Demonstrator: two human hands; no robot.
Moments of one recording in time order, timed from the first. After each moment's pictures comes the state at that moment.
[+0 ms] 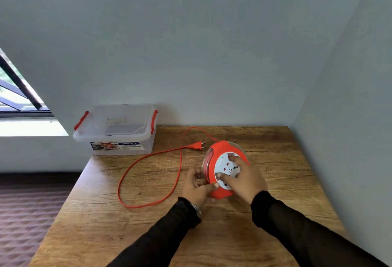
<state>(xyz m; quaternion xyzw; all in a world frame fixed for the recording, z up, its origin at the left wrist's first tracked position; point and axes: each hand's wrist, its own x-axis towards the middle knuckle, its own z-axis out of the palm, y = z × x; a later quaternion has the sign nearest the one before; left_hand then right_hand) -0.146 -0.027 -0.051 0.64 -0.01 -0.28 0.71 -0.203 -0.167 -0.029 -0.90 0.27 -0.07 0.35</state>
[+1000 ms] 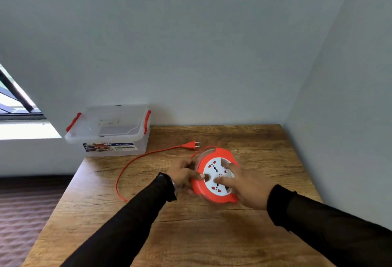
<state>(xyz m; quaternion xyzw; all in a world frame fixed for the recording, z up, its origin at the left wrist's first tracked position) -0.092 -0.013 -0.029 0.73 -0.10 -0.42 0.53 -0.229 -0.195 -0.009 -0.99 -0.05 0.10 0.02</state>
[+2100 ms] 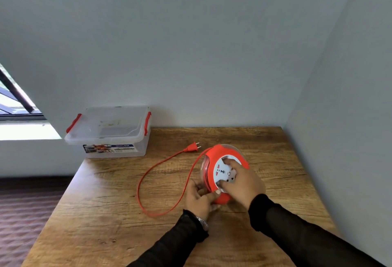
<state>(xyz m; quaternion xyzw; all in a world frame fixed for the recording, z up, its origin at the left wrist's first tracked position) -0.180 -0.047 -0.061 0.57 0.09 -0.29 0.77 -0.215 -0.173 -0.029 -0.91 0.28 -0.03 0.29</state>
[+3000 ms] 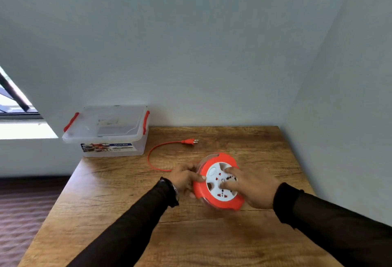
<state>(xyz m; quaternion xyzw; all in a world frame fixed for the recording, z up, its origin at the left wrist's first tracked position) -0.105 -0.016 -0.028 0.70 -0.11 -0.43 0.56 -0.234 -0.208 -0.003 -0.99 -0.13 0.09 -0.04</state>
